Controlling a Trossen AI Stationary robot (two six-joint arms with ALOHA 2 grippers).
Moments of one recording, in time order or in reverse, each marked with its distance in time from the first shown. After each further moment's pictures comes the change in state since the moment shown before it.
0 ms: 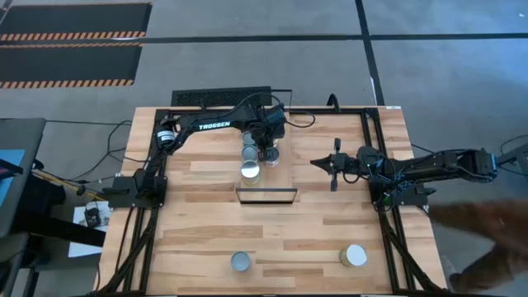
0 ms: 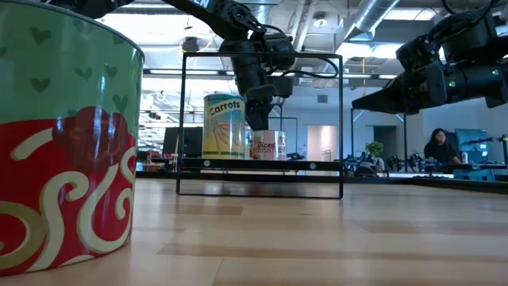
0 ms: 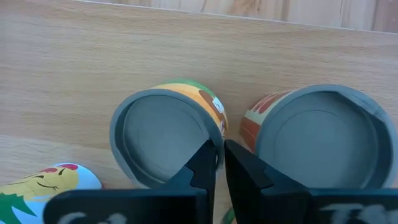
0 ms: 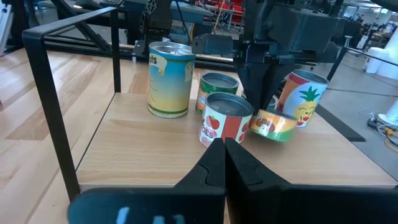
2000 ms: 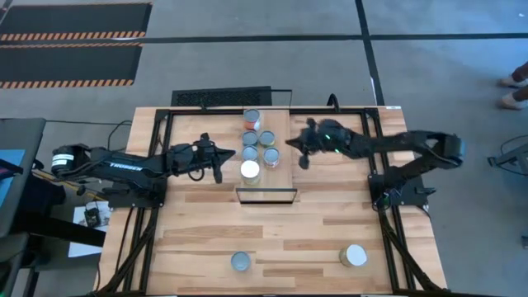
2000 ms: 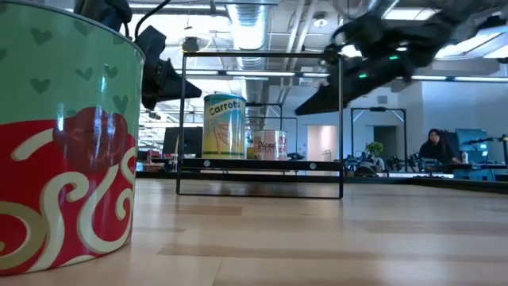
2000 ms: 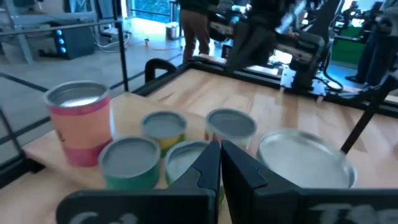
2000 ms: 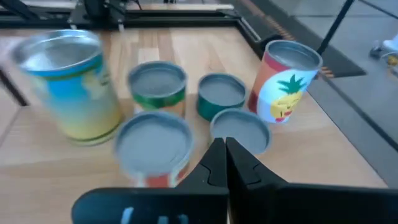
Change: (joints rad) left arm -0.153 -1.054 -1.612 1.630 -0.180 -0.380; right arm -0.168 0.481 0.560 -0.347 -0.067 0.028
